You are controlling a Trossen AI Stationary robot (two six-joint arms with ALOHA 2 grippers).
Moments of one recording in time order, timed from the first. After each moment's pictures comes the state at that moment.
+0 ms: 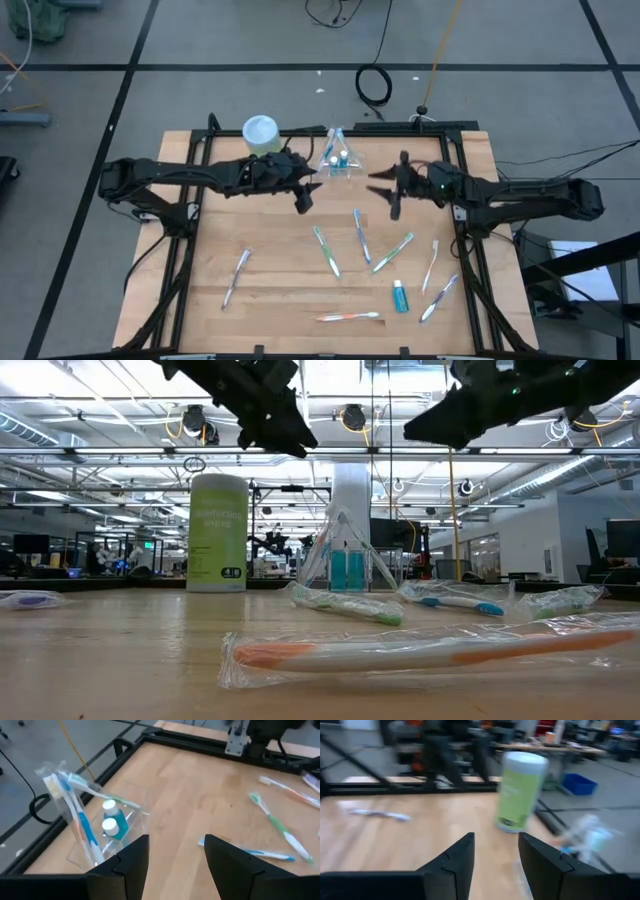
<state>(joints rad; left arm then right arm) 0.13 1.44 1.07 -0.15 -0.21 -0.12 -0.16 0.92 0.52 0.26 0.05 -0.07</state>
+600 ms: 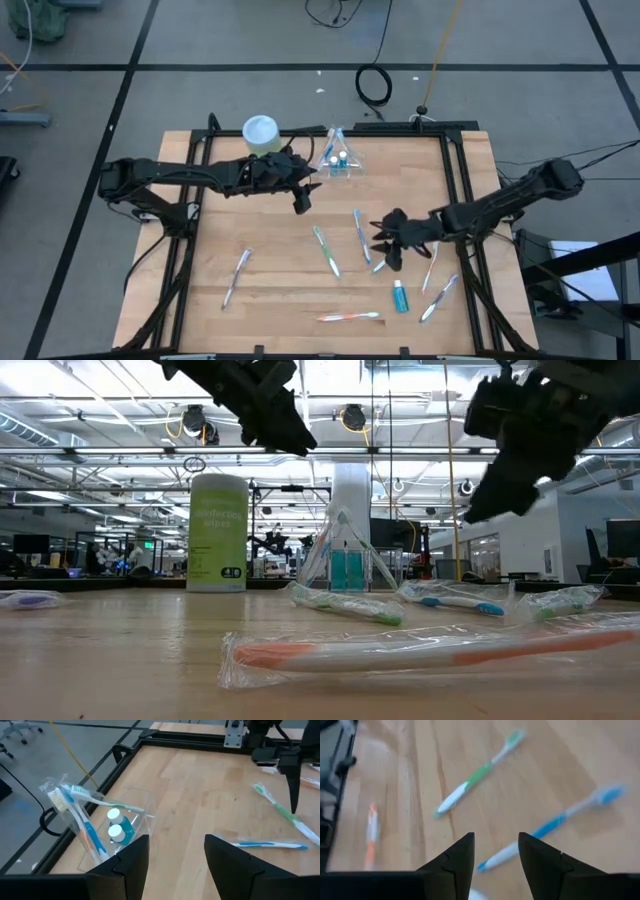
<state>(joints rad) 0.13 1.44 1.07 -0.15 -0.21 -0.01 0.30 1.17 0.53 -0.08 0.18 0.66</state>
